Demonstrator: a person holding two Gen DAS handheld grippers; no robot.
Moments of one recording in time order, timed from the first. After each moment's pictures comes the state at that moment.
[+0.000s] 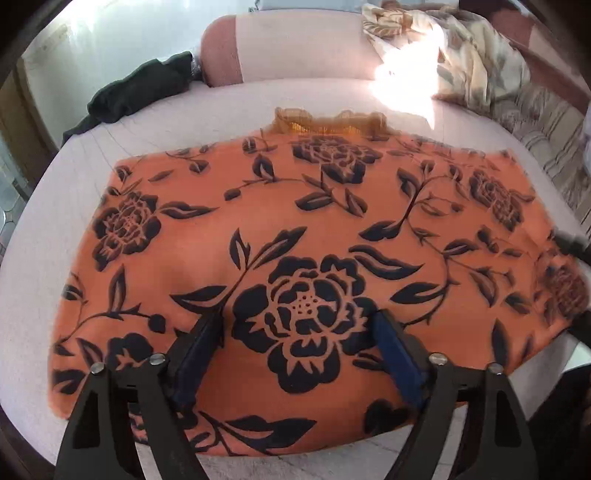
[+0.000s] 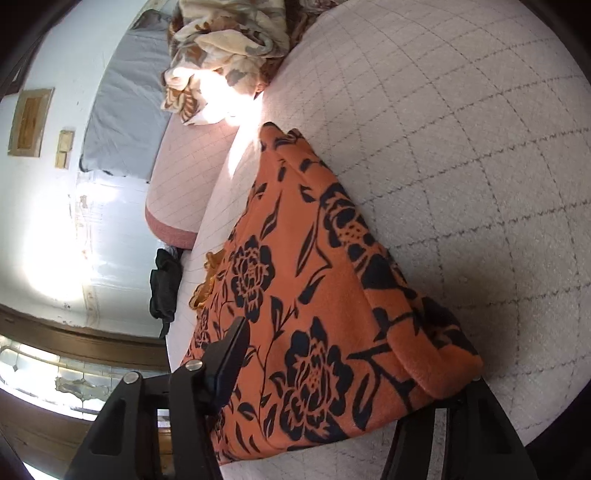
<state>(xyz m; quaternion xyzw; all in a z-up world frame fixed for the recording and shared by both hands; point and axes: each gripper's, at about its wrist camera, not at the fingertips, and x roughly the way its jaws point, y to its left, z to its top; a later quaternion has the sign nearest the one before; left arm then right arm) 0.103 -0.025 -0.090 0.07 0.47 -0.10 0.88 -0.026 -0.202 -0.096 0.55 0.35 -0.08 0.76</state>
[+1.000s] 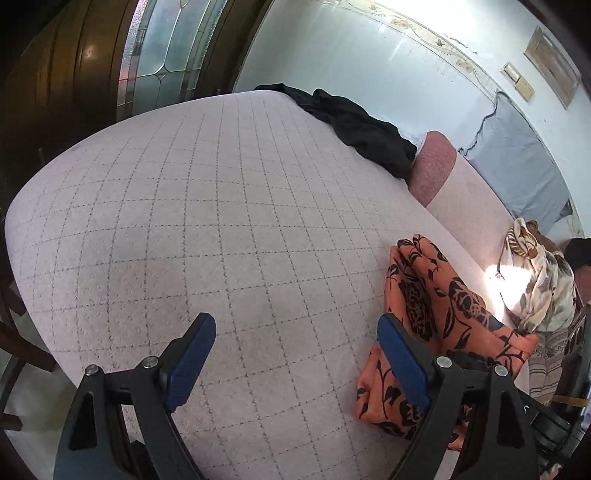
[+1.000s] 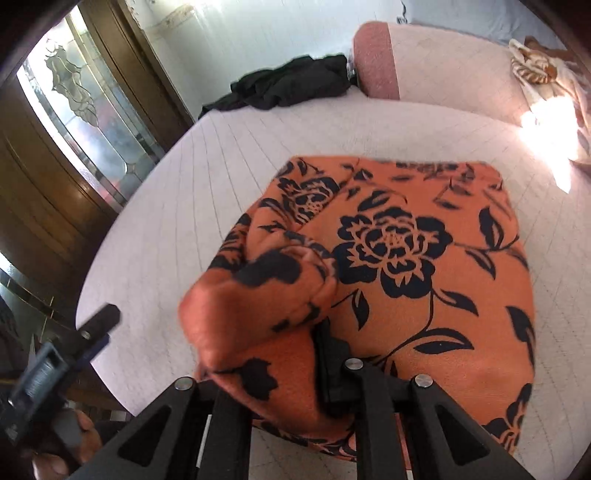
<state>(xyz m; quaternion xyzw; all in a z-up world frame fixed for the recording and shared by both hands) 0.053 0.260 -0.046 -0.27 0.39 0.08 0.88 0.127 0.157 -0.007 0.07 0.49 0.12 0.86</state>
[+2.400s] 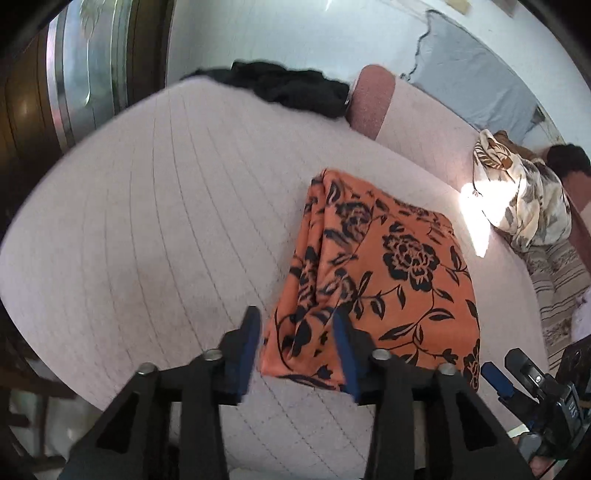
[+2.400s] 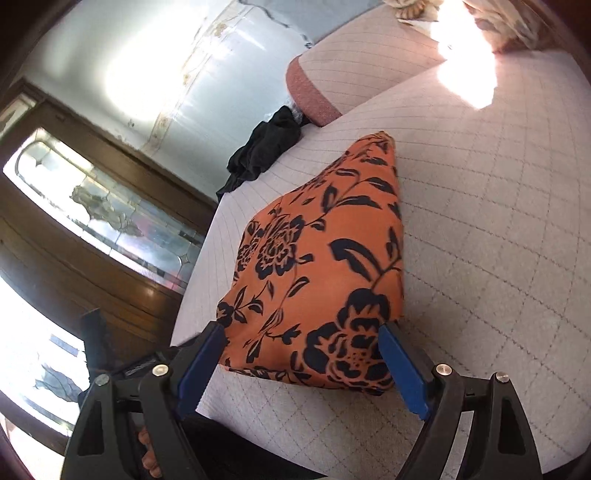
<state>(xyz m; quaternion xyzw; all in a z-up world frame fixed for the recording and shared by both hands) 0.072 0.156 -0.001 -0.13 0.45 0.01 0.89 0.037 -0.030 -0.022 0.34 0.41 0.15 0.83</state>
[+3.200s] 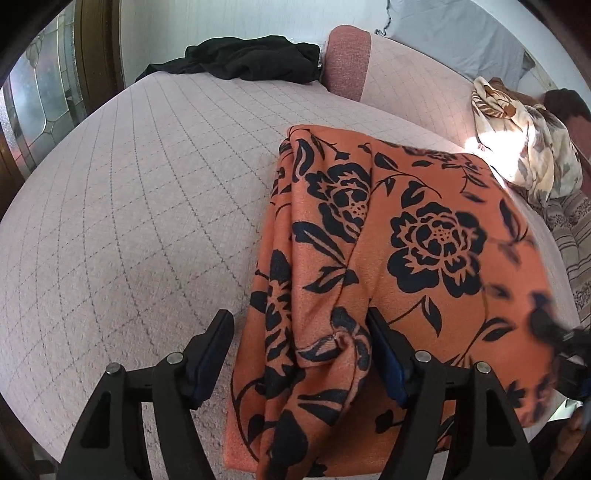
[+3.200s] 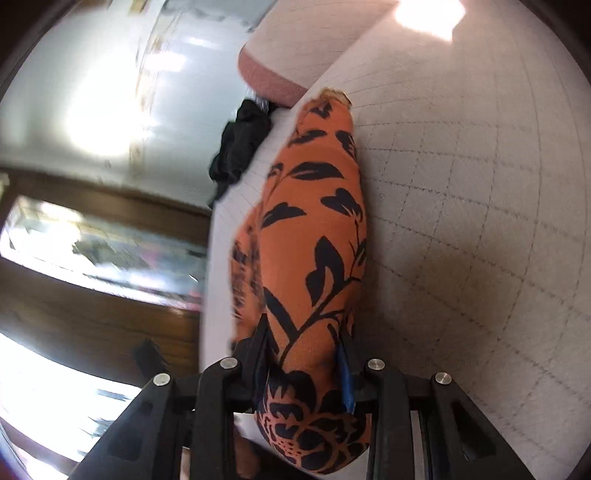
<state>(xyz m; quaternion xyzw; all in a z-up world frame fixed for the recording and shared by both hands) 0.132 0.144 -0.076 -0.08 0.49 -0.03 0.87 0.094 -0.042 -0.054 0.41 0.46 0.15 0.77</state>
